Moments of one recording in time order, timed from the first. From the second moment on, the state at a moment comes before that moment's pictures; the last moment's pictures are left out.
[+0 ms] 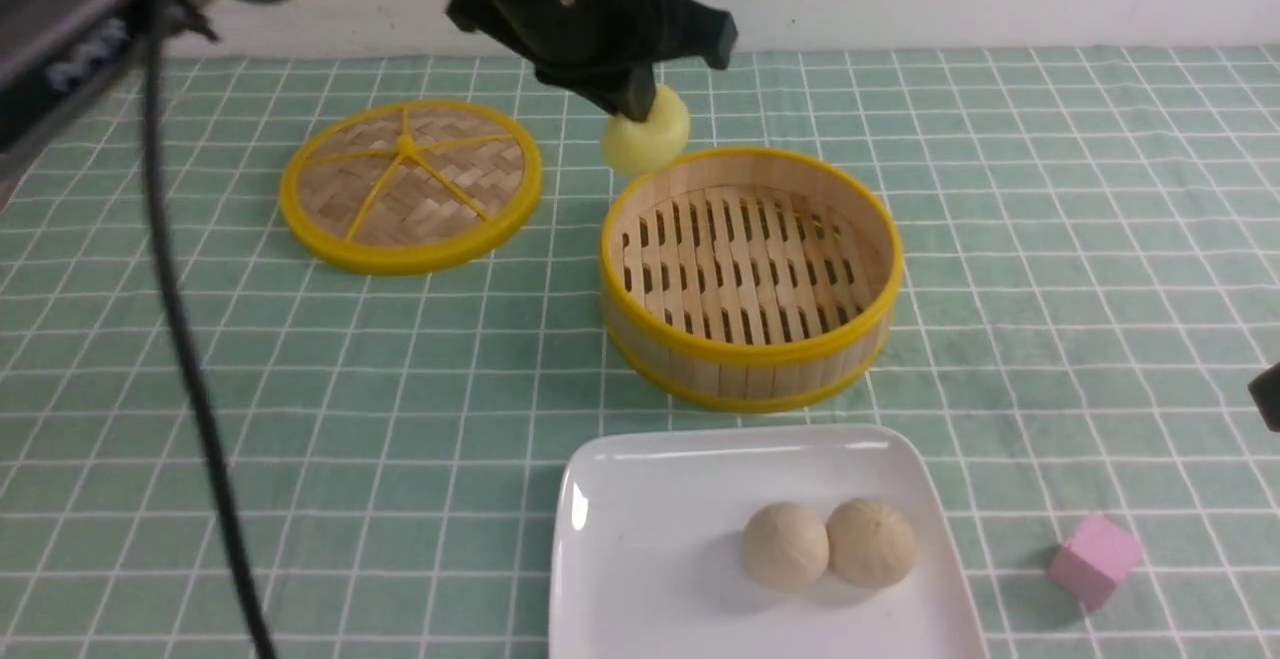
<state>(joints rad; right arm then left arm) 0.15 1.07 -1.07 0.30 1.19 -0.21 -0.53 1.83 -1.97 -0.03 1.17 -0.08</state>
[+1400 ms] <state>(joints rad) 0.14 0.32 -0.84 0.08 1.04 0.09 -0.72 1.70 -1.25 -0.01 0.66 -0.30</state>
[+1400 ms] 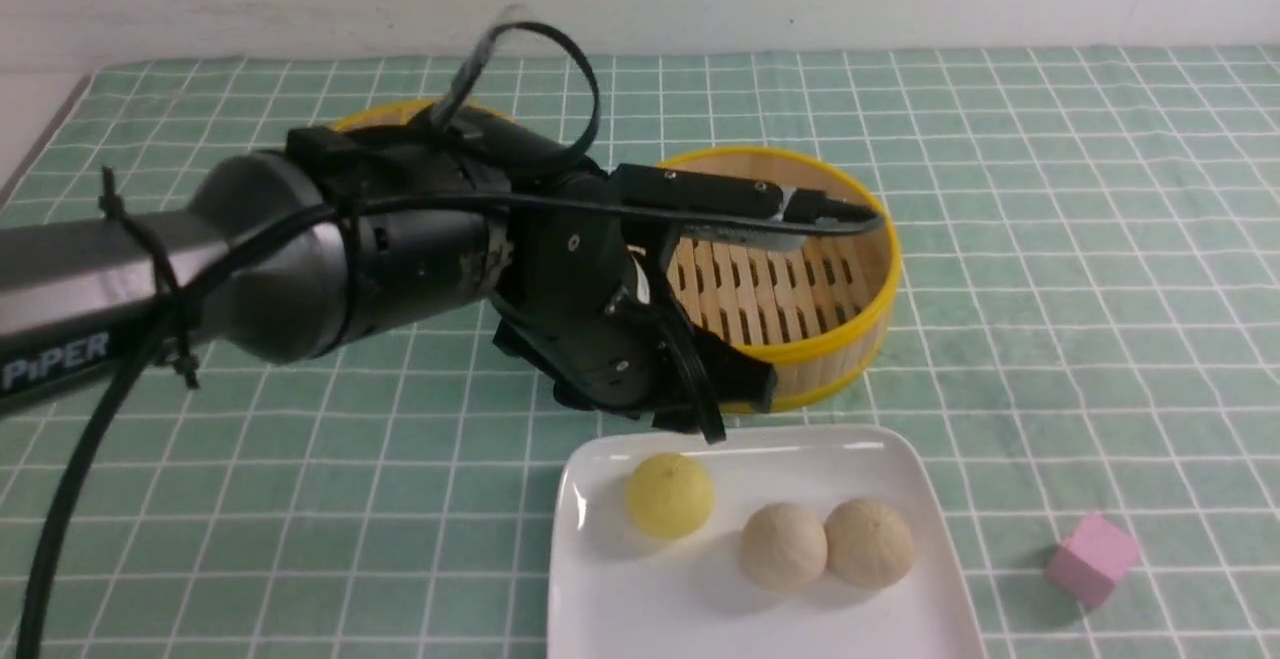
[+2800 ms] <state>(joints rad) 0.14 0.41 -0.34 0.42 0.26 -0.26 -0.72 1.69 -1.26 0.03 0.69 -0.26</state>
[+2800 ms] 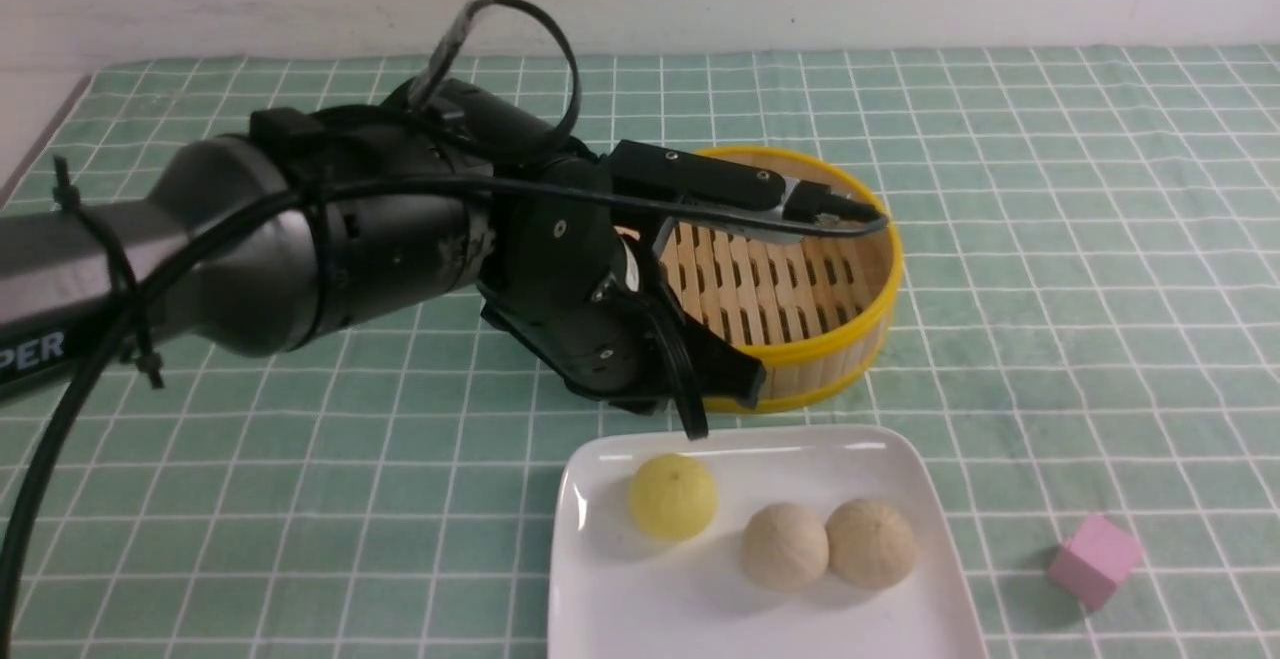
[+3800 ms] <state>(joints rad) 0.03 -0.01 0.02 0.08 0.27 -0.26 -0.72 1.62 -1.26 0.05 0.73 -0.26</state>
